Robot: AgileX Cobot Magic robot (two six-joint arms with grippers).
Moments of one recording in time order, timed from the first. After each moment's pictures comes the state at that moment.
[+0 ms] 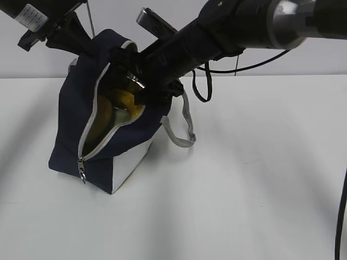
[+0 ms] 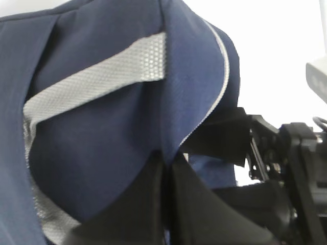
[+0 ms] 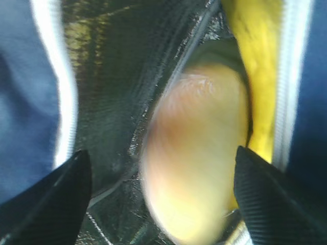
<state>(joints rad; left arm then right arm) -0.11 1.91 -1.80 -0.64 1.24 0.20 0.46 2.10 -1.71 0.88 0.70 -0.31</state>
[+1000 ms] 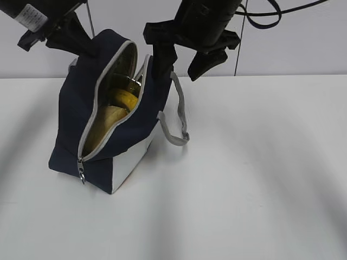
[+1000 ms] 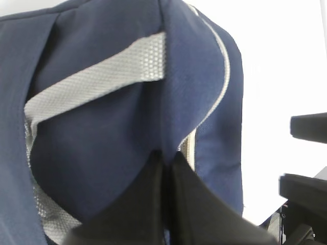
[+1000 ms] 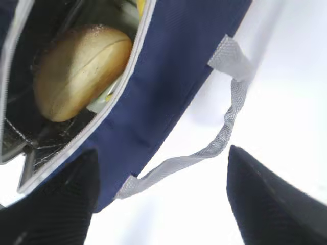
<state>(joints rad) -0.11 1.91 -1.80 -0.63 1.24 0.20 0.45 1.99 -1.96 0.21 1.22 0.01</state>
